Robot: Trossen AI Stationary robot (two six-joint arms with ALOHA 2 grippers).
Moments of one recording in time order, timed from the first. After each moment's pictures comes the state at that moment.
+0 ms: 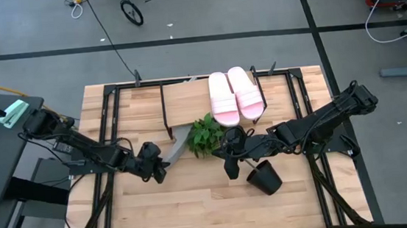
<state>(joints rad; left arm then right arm) -0.46 1.19 0.37 -0.03 -0.44 -1.04 0.34 1.47 1.16 -0.14 0.41 0.73</state>
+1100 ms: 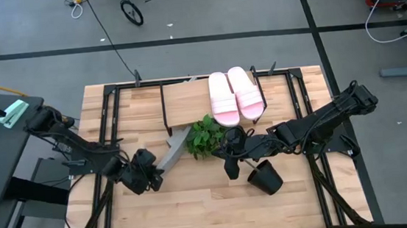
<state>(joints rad) -0.65 1.19 0.53 -0.37 -0.53 -1.33 0.34 1.47 1.16 -0.14 0.41 0.72</state>
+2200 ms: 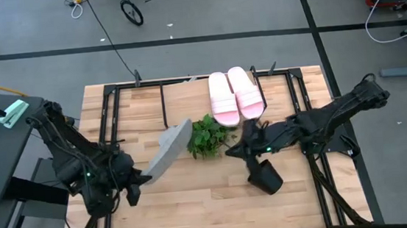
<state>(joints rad) -0.94 1.19 1.23 -1.05 -0.80 -1.48 0.35 1.29 1.16 -0.26 0.26 0.62</state>
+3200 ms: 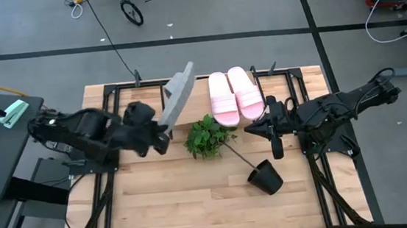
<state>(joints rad) -0.34 1.38 1.73 -1.28 -0.66 -1.02 0.35 1.04 1.16 -0.41 0.40 0.37</state>
